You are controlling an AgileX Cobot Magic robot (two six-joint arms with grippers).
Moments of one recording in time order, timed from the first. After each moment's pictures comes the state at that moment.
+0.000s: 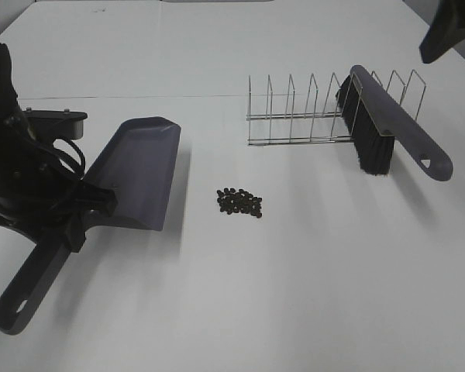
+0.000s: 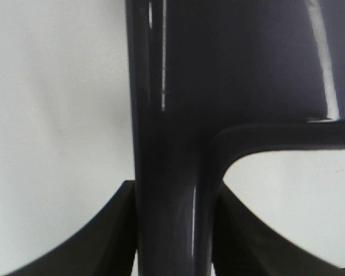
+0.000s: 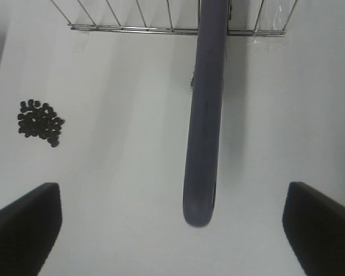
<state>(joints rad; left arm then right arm) -0.43 1.76 -1.01 -0.08 0.86 -0.20 0.03 1.51 -1.36 0.09 1.06 -0.07</state>
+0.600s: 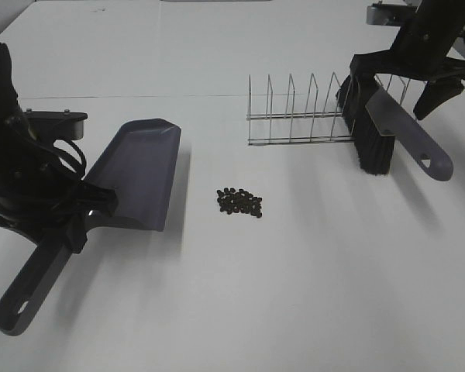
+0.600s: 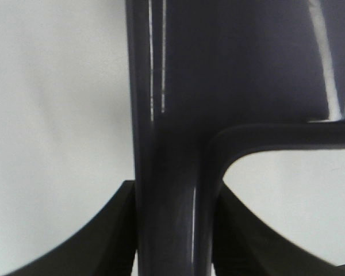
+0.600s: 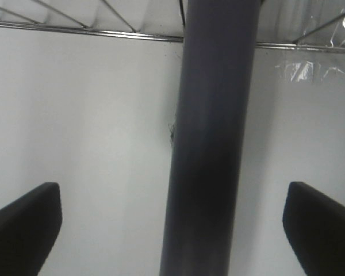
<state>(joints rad) -0.43 1.76 -1.01 -0.10 0.86 -0.20 0.03 2.26 -1.92 0.06 1.22 -0.08</state>
